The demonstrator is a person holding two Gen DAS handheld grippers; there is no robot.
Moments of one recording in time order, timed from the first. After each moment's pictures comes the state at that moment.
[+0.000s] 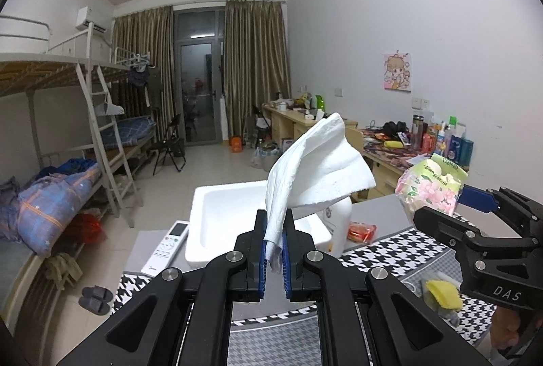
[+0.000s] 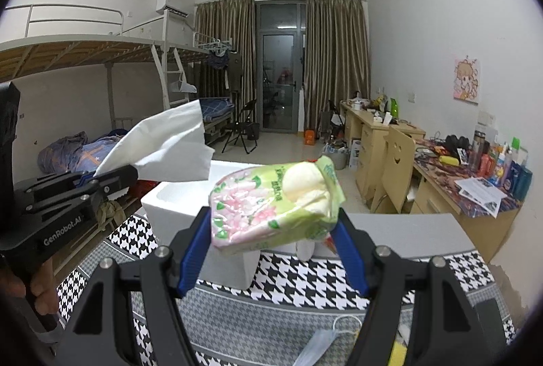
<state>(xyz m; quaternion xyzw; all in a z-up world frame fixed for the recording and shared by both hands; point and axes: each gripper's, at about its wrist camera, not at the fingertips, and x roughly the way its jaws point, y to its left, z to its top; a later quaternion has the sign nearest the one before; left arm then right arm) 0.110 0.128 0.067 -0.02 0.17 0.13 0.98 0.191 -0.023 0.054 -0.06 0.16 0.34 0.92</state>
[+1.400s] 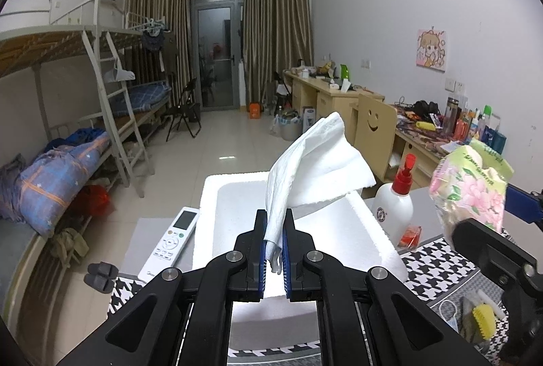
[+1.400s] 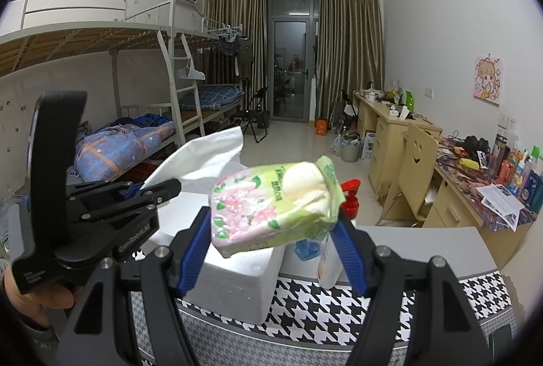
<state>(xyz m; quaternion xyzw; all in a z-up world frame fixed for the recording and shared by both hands) 0.197 0.191 0.039 -0.05 0.25 0.17 0.95 0.235 0.046 0.061 -0.08 0.18 0.36 0.91</state>
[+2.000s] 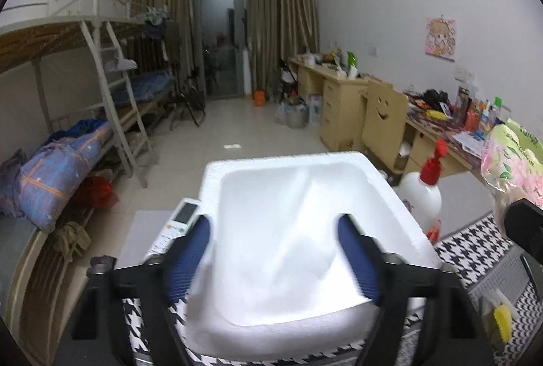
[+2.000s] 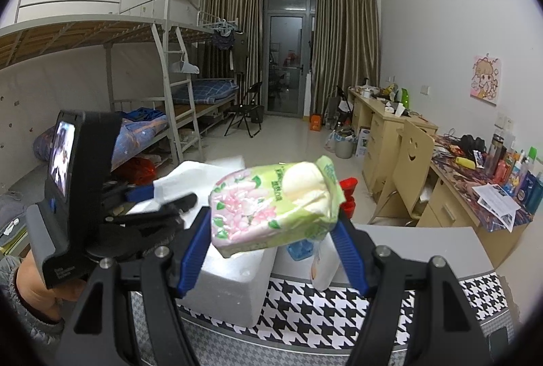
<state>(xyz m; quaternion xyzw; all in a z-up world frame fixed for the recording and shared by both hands) 0.213 0.210 0.023 -0.04 0.26 0.19 0.94 0.245 0.059 0.061 -0.09 0.19 0.35 0.91</state>
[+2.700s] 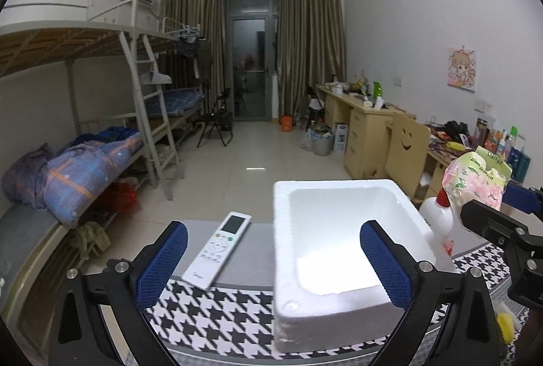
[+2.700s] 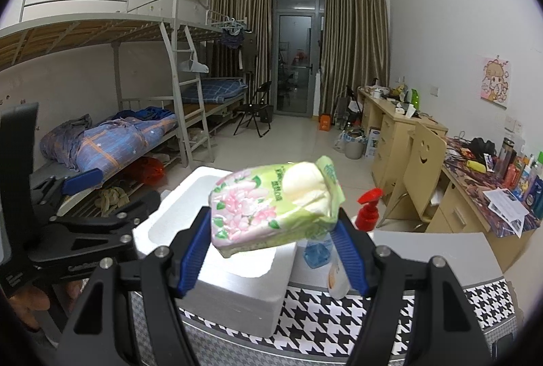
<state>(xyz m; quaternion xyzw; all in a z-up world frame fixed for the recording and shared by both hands) 0.161 0.230 0.044 -0.06 0.21 0.24 0.95 0.246 0.078 0.062 -0.09 0.20 0.37 0.90</state>
